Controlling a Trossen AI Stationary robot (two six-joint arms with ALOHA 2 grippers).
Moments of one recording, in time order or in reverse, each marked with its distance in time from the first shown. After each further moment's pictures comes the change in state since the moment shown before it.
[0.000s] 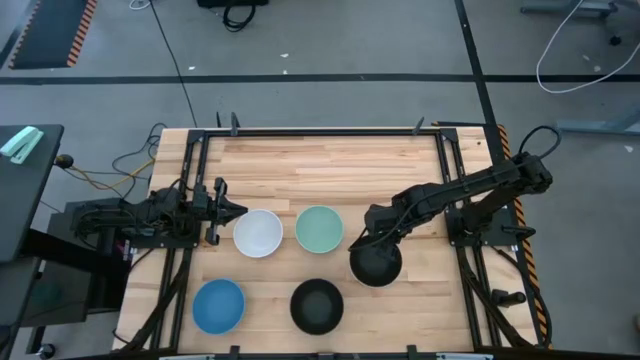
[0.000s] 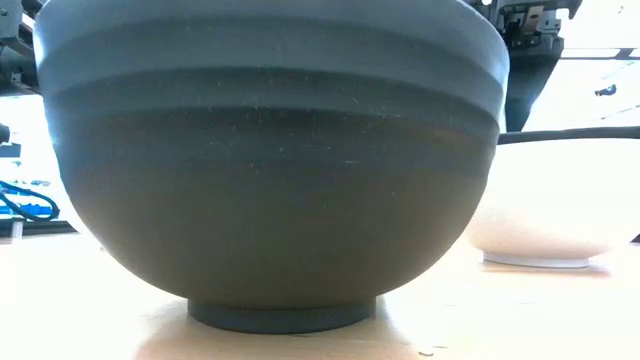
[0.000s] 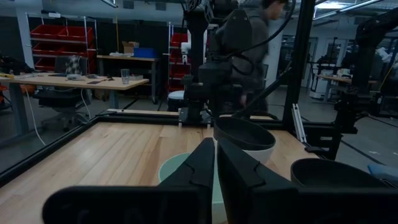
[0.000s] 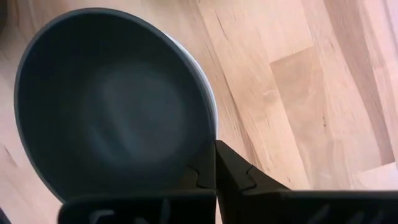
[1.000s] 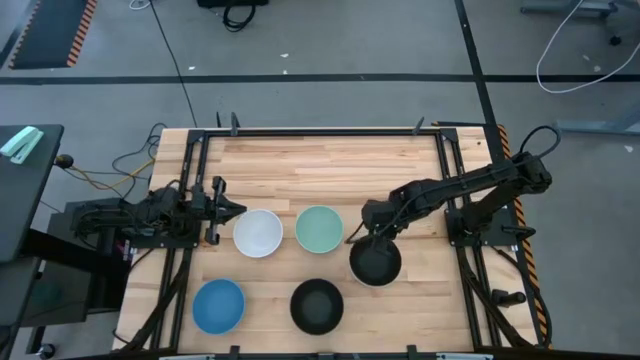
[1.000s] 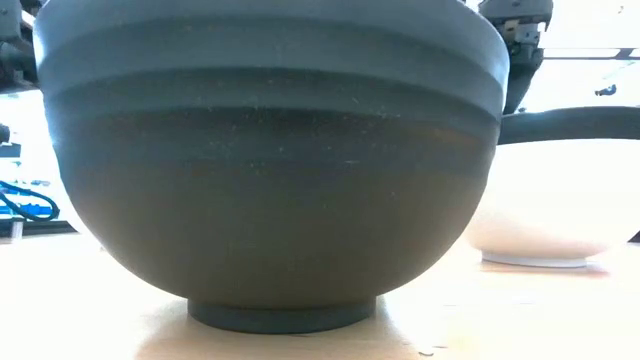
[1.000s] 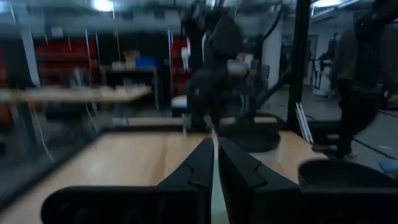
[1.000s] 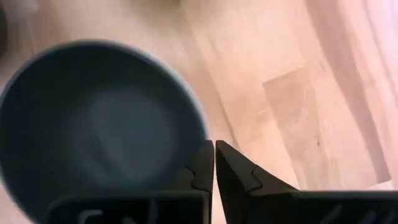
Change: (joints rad) left arm 0.000 0.000 0.002 0.051 0.000 0.081; right arm -0.059 0.001 -0.011 0.054 0.016 -0.040
